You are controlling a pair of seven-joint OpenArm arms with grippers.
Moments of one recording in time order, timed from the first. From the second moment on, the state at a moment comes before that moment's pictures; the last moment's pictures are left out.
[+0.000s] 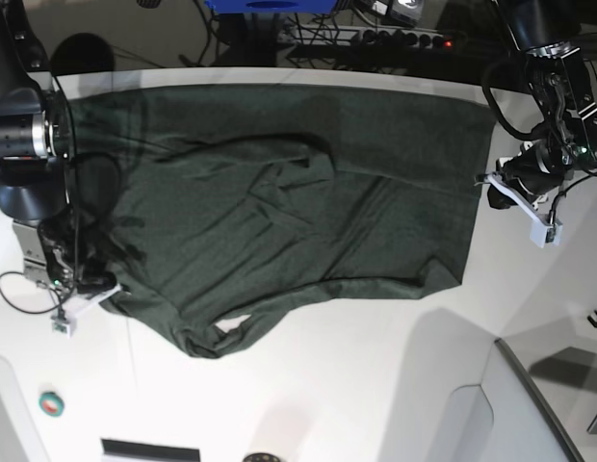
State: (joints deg) left arm 7.2 -16.6 -28.1 84.5 -23.5 -25.5 53.0; right arm 31.9 13.2 -1.9 22.8 17.1 0.7 -20.9
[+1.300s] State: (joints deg) left arm 8.8 -16.8 -28.3 84.5 -23.5 -25.5 53.0; right arm 23.8 13.4 -1.8 42.1 16.8 0.7 -24.6
